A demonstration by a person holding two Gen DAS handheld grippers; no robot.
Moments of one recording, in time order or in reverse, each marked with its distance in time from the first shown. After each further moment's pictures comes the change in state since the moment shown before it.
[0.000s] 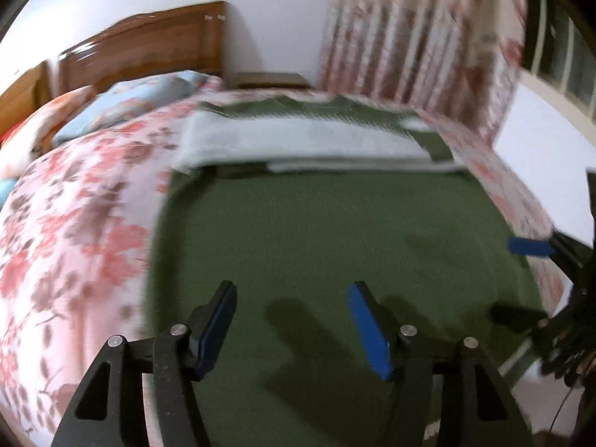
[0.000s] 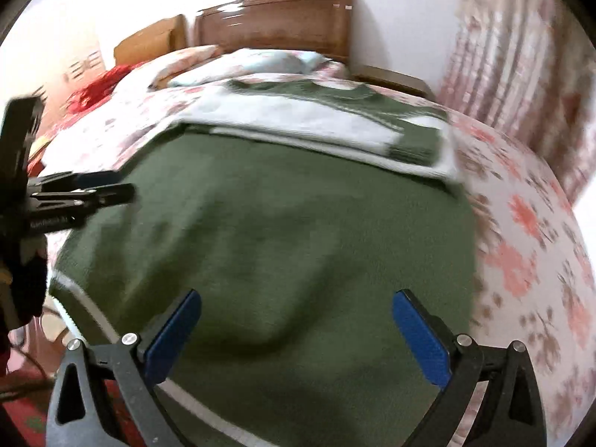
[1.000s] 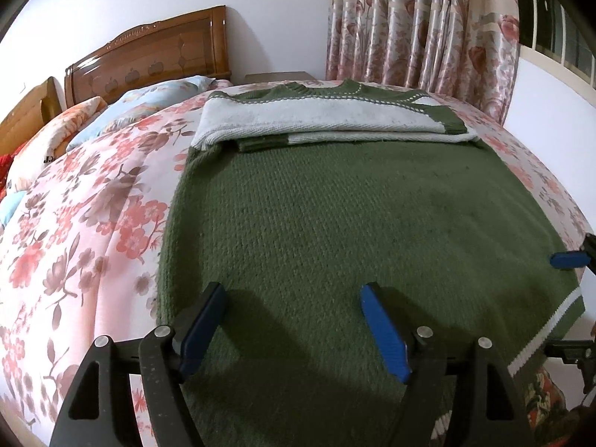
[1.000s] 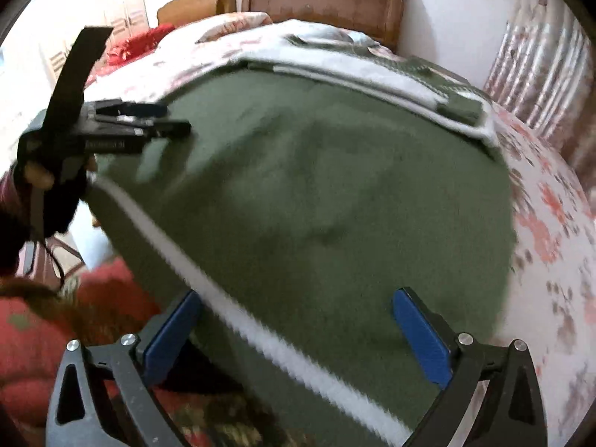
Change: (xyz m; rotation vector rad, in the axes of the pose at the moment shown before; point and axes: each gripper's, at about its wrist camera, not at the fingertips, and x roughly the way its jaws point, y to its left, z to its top) left arm 0.005 0.014 -0.028 0.025 -0.037 0.078; right arm -0.012 0.003 -0.060 -0.137 0.083 0.077
